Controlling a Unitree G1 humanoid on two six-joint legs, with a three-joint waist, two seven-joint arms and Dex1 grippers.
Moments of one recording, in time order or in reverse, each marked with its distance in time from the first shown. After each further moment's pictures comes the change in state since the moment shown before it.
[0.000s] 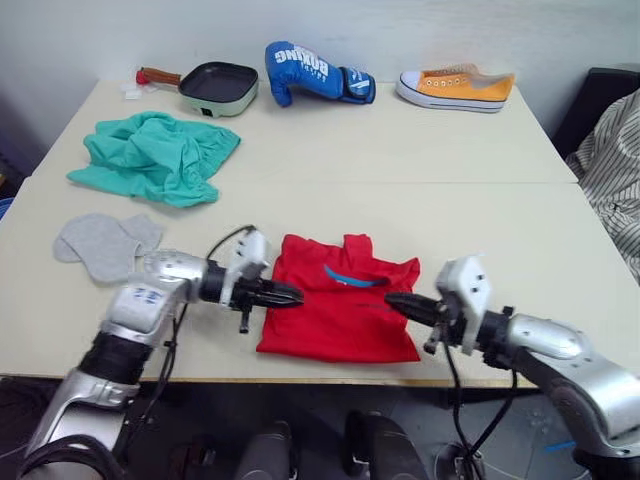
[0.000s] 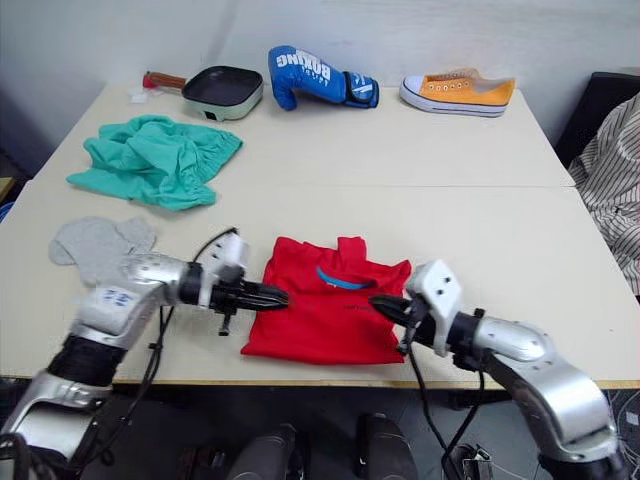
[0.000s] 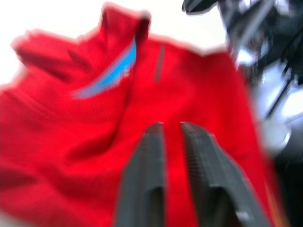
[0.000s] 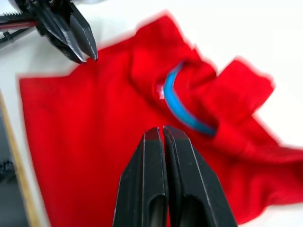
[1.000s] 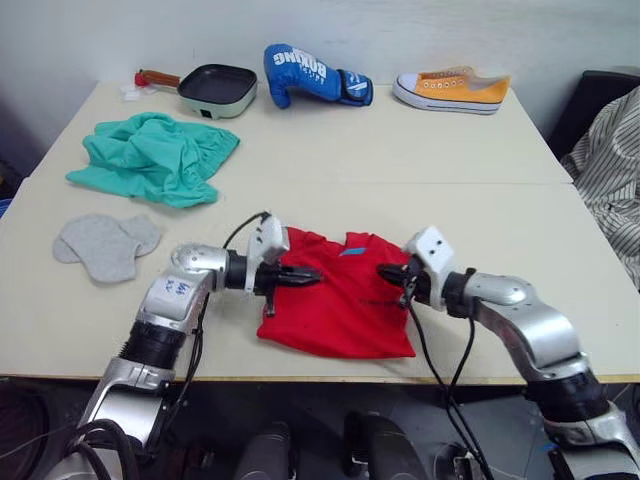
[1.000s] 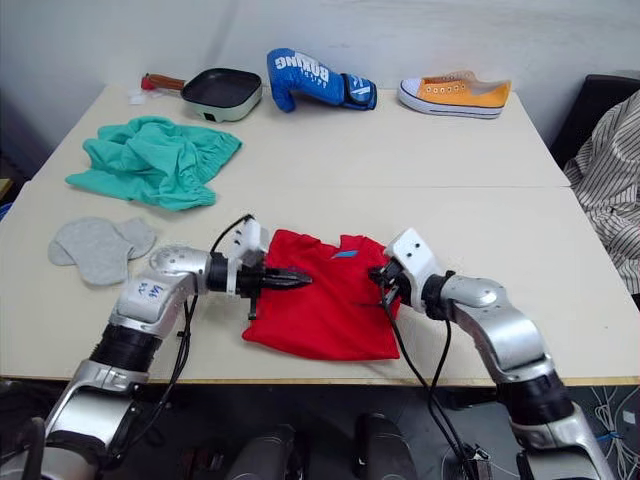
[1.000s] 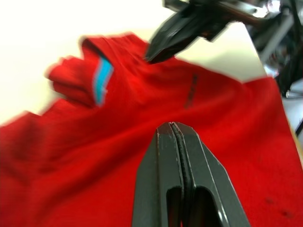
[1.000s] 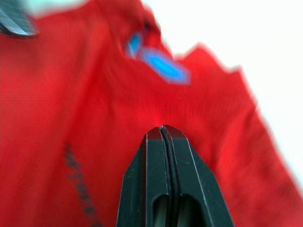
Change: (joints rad) left arm -0.017 -0.149 0.067 0.057 0.066 -0.032 0.065; right arm -0.338 0.108 0.151 0.457 -0.213 -0.050 0.016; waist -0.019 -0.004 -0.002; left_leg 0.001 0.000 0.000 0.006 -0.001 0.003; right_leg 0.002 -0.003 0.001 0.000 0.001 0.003
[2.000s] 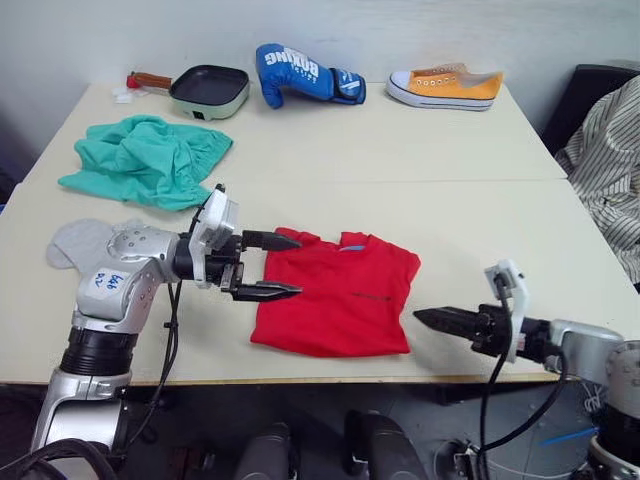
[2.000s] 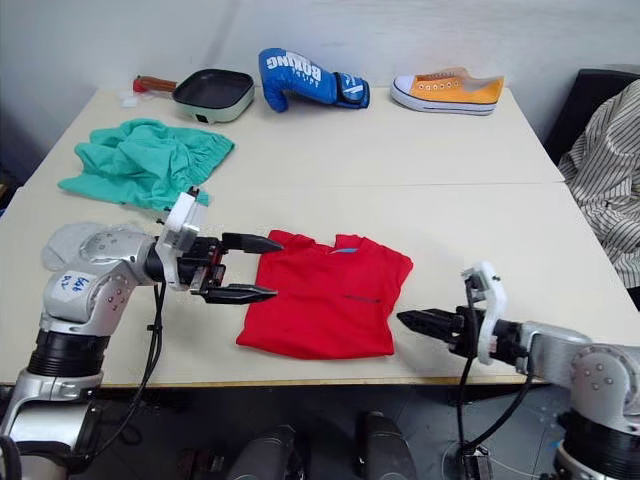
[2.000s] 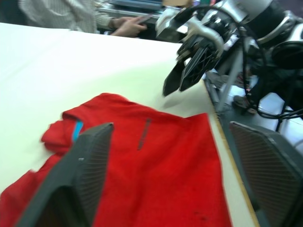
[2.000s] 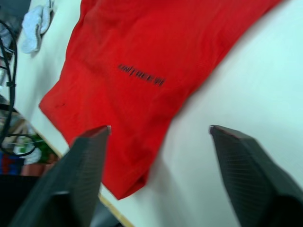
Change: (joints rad) left arm 0.013 0.167 0.205 -0.218 -0.315 0.159 -0.198; right arm 0.195 0.090 -0.696 -0.260 0.654 0.943 -0.126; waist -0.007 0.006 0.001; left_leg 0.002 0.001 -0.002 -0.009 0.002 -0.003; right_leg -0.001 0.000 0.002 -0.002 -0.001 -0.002
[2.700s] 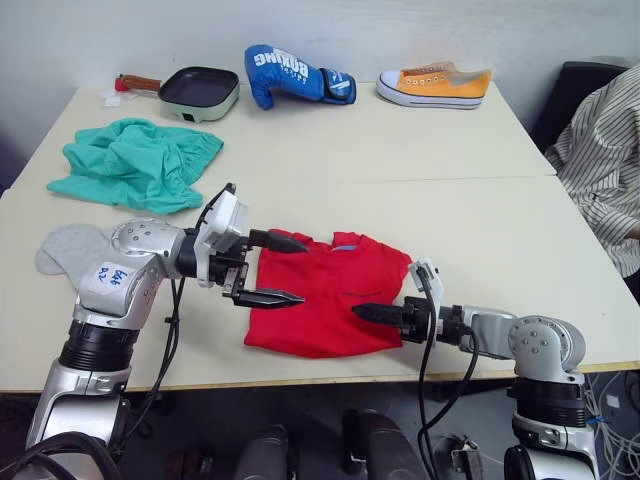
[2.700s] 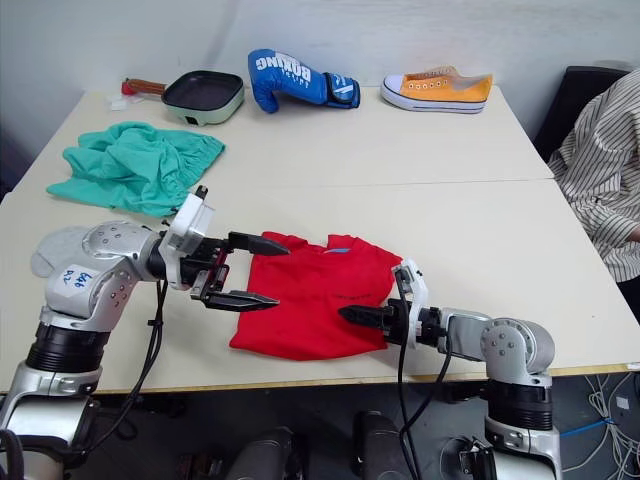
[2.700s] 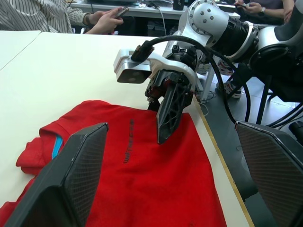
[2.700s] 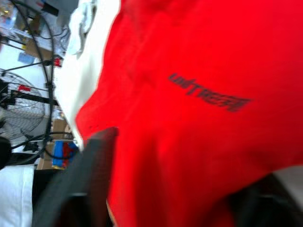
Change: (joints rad) left arm -0.020 0.015 -0.049 -0.018 0.039 -0.053 -0.002; right arm -0.140 0.127 0.305 0.229 -0.055 -0.187 -0.021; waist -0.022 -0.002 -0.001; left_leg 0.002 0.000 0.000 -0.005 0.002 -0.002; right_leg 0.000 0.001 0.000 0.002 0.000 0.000
